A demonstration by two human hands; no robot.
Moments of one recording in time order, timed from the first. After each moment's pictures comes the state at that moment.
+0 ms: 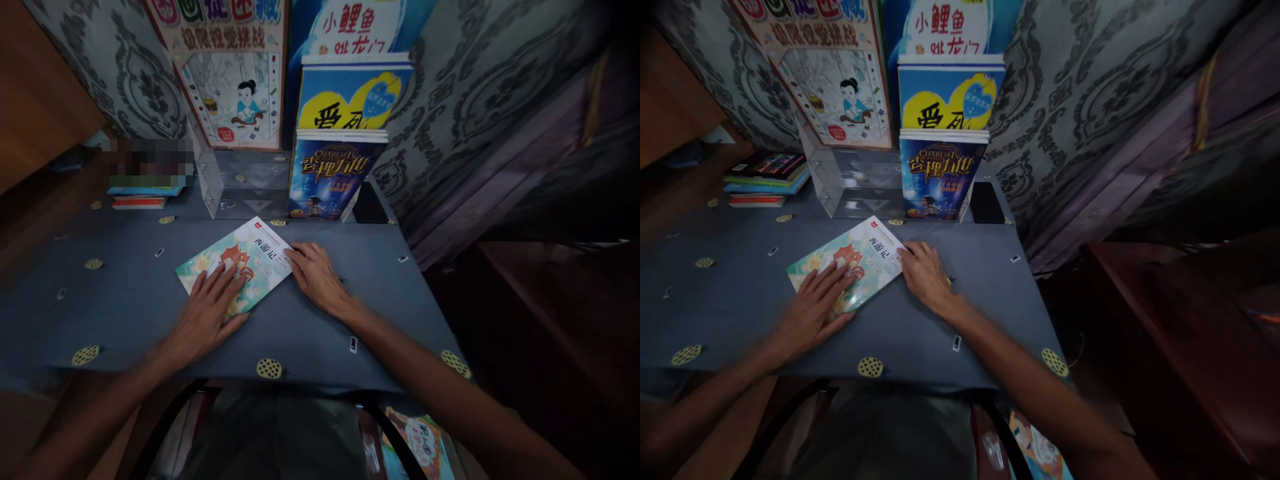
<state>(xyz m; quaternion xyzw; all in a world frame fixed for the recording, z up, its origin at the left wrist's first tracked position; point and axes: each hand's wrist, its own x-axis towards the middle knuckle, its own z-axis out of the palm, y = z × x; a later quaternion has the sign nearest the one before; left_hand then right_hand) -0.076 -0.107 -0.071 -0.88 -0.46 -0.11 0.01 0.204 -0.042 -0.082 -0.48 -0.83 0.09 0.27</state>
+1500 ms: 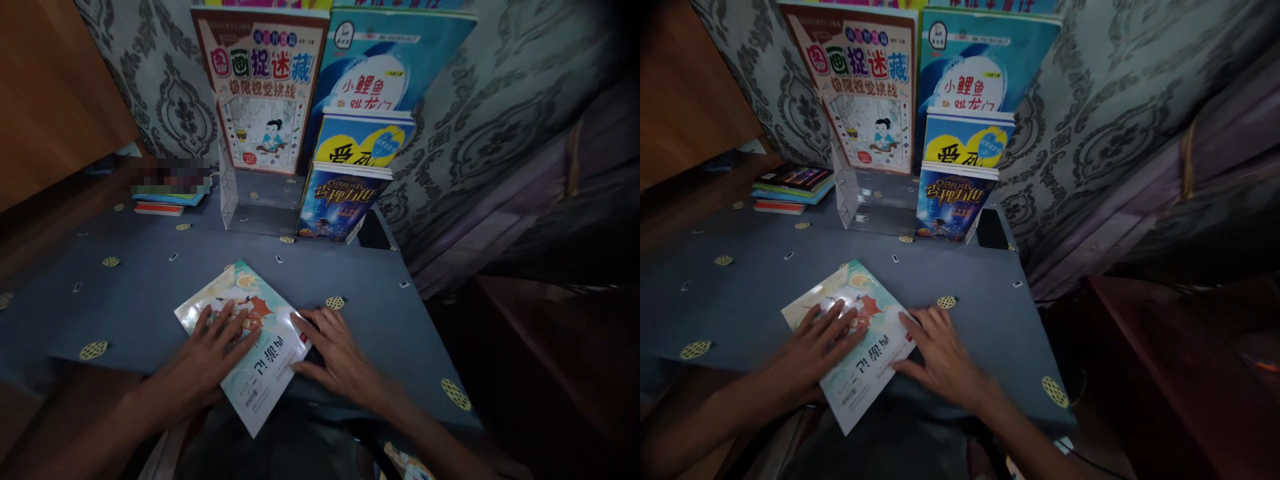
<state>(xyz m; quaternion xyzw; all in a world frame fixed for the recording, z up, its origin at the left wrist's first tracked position) -0.078 -0.166 -0.058 -0.91 -0.41 0.06 0.01 0.226 -0.139 -0.067 -0.40 -0.88 0.16 0.19</state>
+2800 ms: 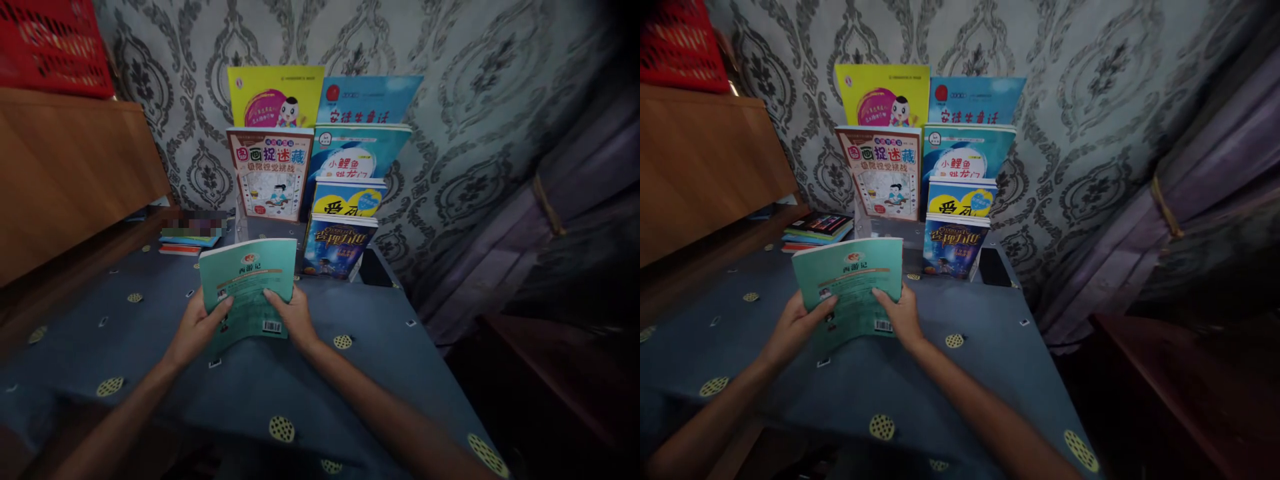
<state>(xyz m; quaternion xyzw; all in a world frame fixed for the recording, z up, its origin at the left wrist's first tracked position) -0.071 -0.090 0.010 -0.57 -0.48 -0.55 -0.38 0.109 -0.037 -0.037 -0.36 -0.49 0.53 0.59</state>
